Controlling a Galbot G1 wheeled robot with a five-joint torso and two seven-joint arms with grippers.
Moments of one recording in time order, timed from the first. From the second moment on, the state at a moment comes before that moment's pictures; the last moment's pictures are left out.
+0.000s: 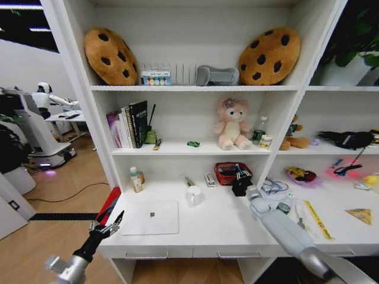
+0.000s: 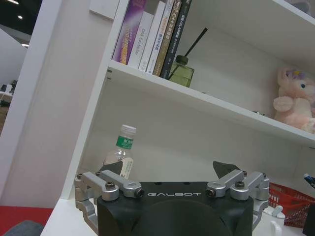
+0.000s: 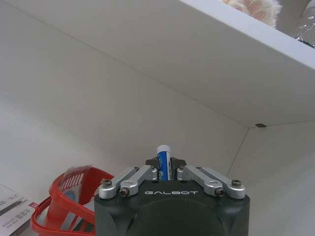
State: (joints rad) left arm 1.77 -1.05 -0.79 -1.94 -0.90 -0.19 0.37; right arm -0.54 0.94 -0.11 0.91 0.30 0.45 0.22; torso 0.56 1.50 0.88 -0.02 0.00
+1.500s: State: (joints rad) left arm 1.73 -1.05 -0.83 -1.97 -0.93 -0.18 0.35; right arm -1.00 0.77 0.12 1.55 0.59 0.28 0.26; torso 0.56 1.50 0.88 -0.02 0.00
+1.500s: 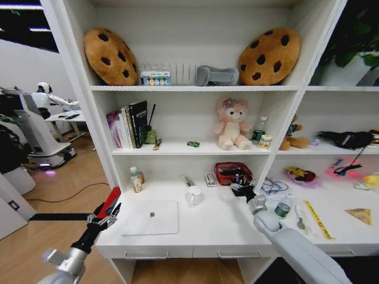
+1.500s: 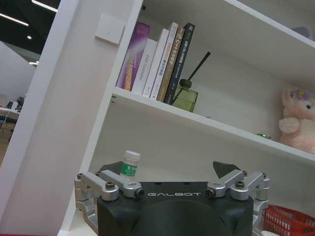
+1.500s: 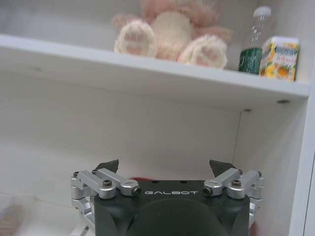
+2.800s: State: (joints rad) left arm 1.71 -1.12 -0.87 -1.99 -0.86 -0.16 0.35; right arm -1.85 0.99 0.83 2.04 0.37 0.41 0.17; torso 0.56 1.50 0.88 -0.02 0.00
